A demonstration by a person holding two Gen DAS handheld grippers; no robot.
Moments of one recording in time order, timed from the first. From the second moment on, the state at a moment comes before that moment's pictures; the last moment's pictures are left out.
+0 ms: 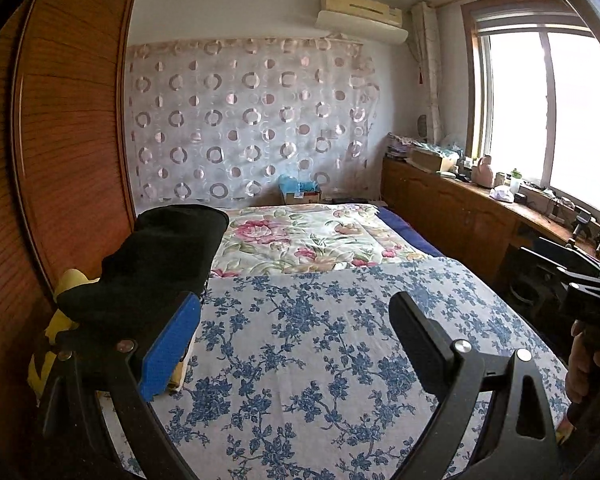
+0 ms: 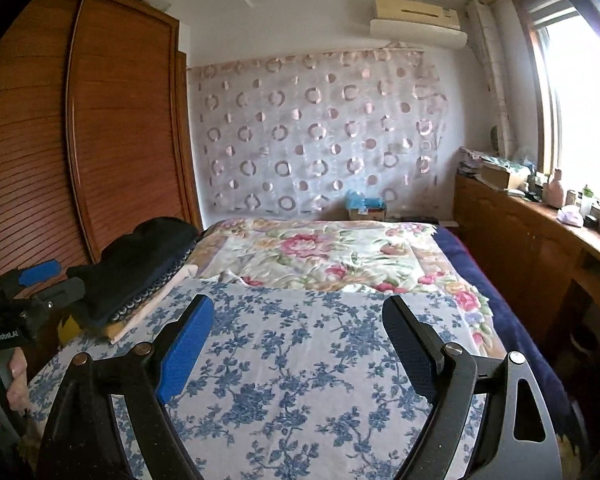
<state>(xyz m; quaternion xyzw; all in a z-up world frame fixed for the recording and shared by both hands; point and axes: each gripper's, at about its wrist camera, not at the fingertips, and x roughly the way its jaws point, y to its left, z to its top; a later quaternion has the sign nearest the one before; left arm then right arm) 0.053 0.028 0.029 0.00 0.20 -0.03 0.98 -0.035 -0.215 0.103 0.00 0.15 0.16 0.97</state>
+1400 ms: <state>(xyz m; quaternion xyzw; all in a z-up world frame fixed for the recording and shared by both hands) 0.052 0.033 0.031 -0.01 0.20 -0.02 0.98 0.000 -0.229 0.087 0.00 0.16 0.16 0.97</state>
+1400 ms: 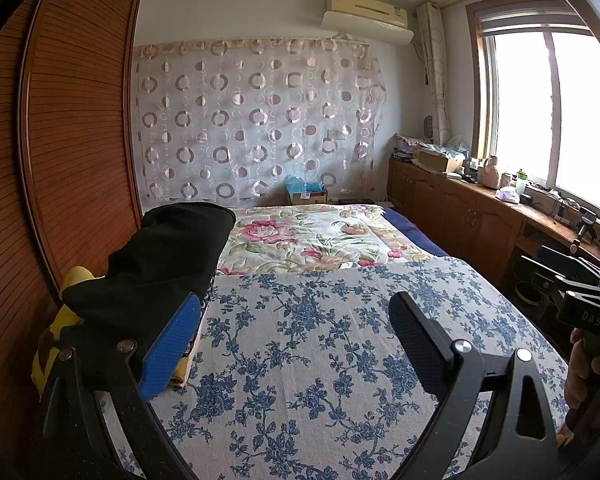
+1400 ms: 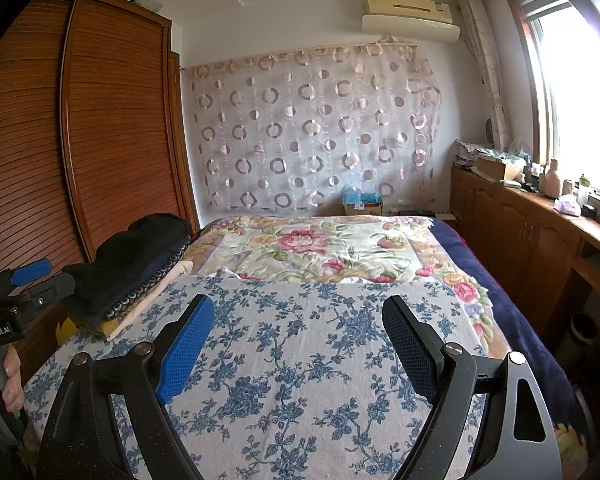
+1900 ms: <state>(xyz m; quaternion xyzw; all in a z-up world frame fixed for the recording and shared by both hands) 0.051 0.036 0.032 -0.01 0.20 -0.02 0.98 0.003 -0.236 0.088 0.00 0.17 0.16 0.97</state>
